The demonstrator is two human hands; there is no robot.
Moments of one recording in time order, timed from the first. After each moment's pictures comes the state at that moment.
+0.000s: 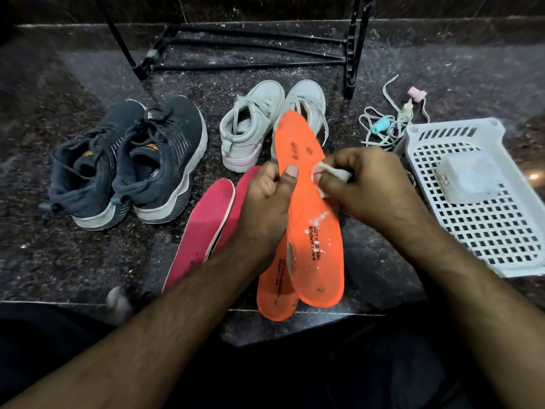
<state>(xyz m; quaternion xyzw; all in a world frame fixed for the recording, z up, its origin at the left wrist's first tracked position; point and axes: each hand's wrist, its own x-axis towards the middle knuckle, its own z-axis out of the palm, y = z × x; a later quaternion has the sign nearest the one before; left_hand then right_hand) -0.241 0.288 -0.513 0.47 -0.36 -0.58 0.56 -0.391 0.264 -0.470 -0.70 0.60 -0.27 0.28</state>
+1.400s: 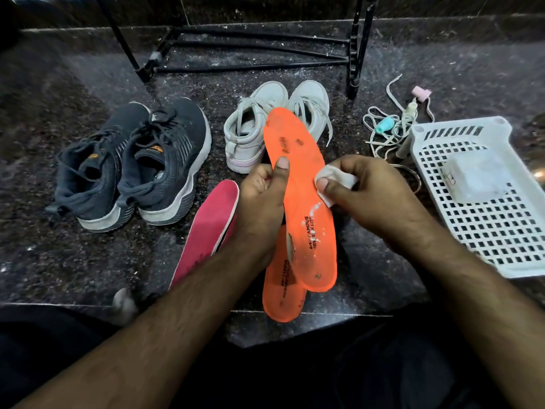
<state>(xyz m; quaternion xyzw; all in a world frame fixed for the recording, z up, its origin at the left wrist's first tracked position) -0.234 0.282 -0.517 0.53 -0.29 -0.55 0.58 -0.392 0.268 -0.488 -0.66 0.60 -0.28 0.36</state>
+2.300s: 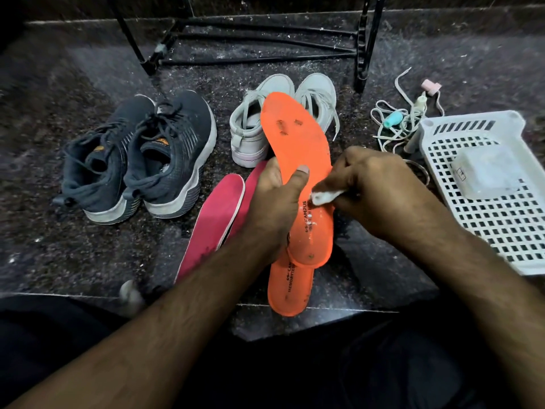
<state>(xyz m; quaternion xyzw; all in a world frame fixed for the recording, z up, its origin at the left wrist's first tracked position) -0.237 0.281 -0.522 0.51 -0.33 -0.58 0.55 -0.391 0.273 -0.468 -0.85 0.45 -0.20 0.17</state>
